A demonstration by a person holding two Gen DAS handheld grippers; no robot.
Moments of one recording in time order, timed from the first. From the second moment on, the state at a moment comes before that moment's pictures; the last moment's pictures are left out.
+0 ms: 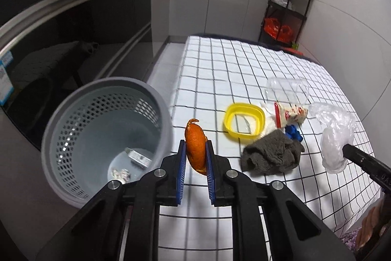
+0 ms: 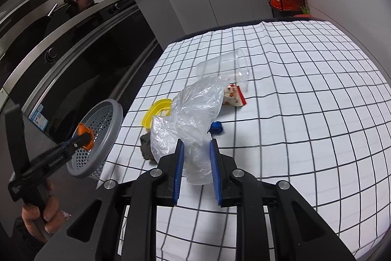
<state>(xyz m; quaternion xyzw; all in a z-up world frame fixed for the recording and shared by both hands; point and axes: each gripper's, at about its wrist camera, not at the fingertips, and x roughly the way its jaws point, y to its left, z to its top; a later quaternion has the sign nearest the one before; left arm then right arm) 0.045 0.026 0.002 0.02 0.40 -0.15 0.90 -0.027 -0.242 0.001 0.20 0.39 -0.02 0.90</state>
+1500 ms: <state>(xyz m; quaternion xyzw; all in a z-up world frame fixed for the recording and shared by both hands) 0.122 0.177 -0.011 -0.02 0.44 -0.02 0.90 0.136 -0.017 -0.013 0.12 0.44 0.14 0.88</state>
